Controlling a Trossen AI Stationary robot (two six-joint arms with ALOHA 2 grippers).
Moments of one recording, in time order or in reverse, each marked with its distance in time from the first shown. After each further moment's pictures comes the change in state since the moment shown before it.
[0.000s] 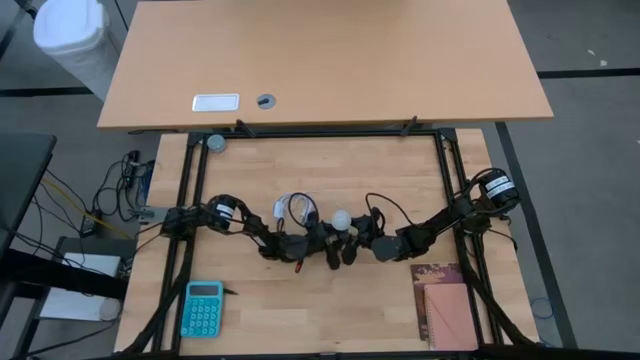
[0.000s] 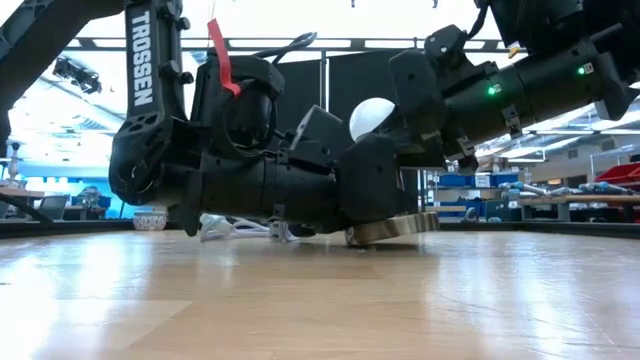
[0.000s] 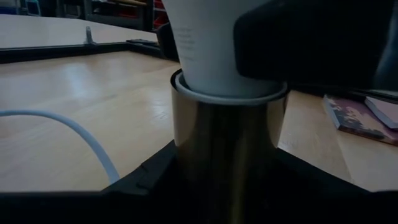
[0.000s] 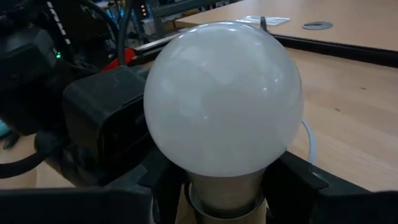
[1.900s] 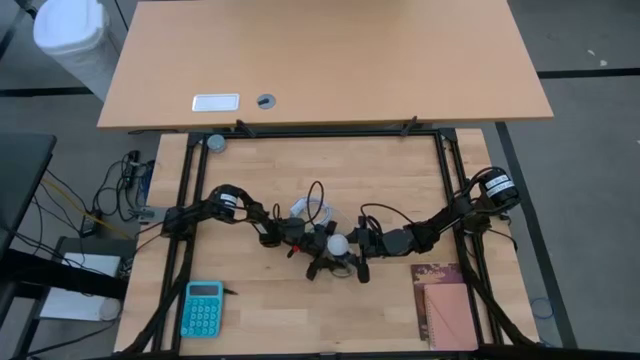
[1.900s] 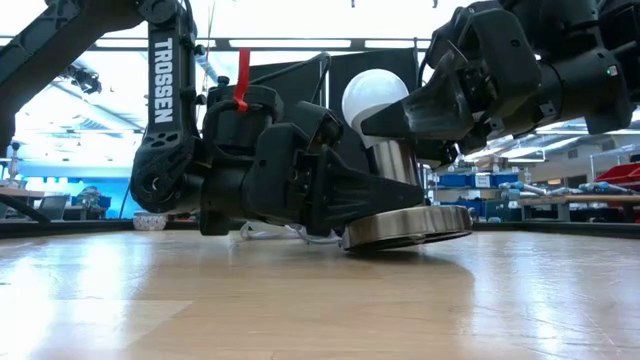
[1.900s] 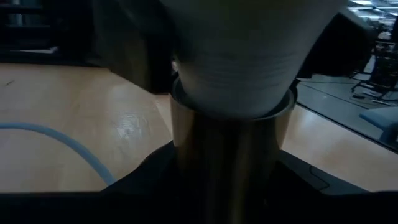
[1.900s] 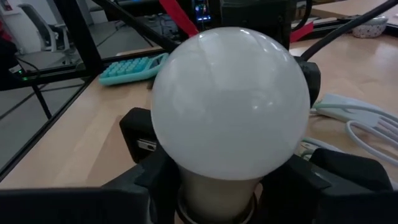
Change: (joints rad) left arm 0.118 0.002 -0.044 0.088 0.966 0.098; right arm -0.039 -0.001 -0.101 0.256 -0.508 -0.266
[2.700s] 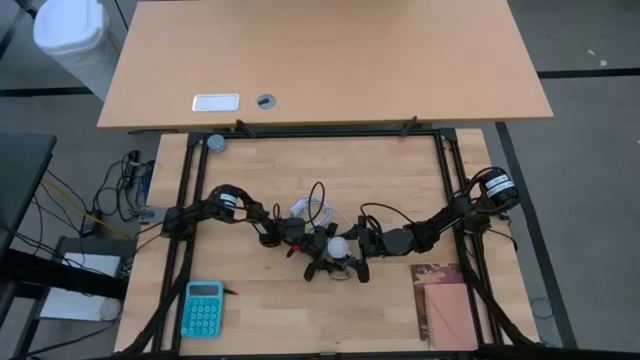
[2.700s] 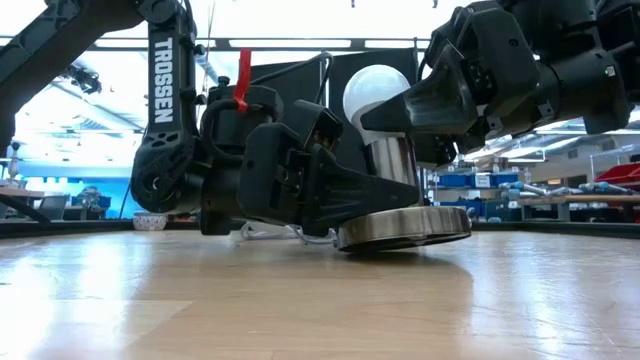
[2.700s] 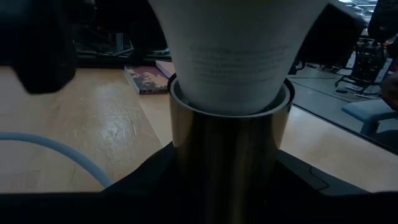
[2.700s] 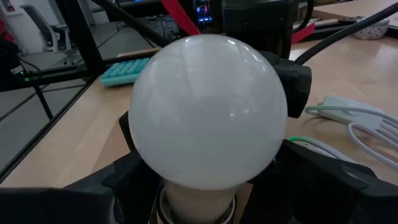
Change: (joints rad) left arm -0.001 0.000 0.000 -0.003 0.062 0.012; right arm -0.001 0.000 0.000 0.001 -0.009 -0.003
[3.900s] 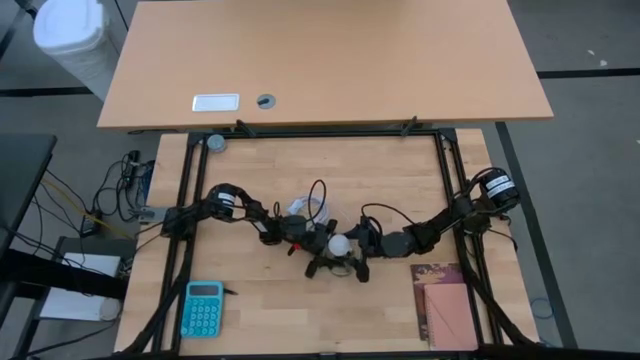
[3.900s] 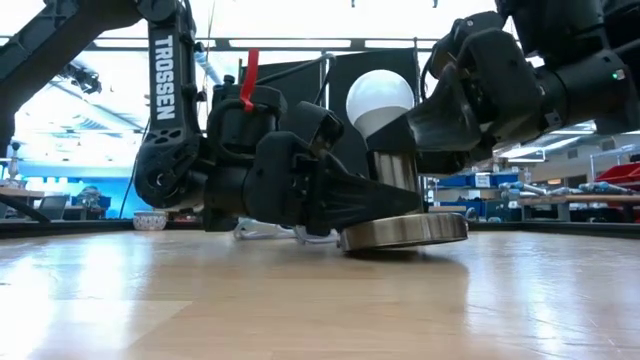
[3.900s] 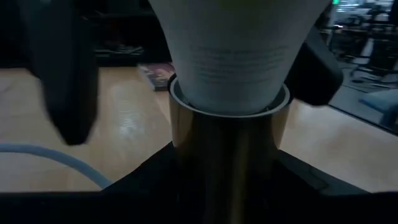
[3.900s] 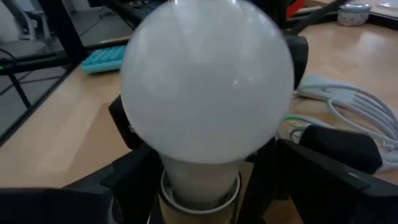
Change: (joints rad) left arm -0.003 -0.002 0.000 -0.044 -0.005 0.041; right arm 0.023 -0.002 -0.001 -0.069 0.067 0.024
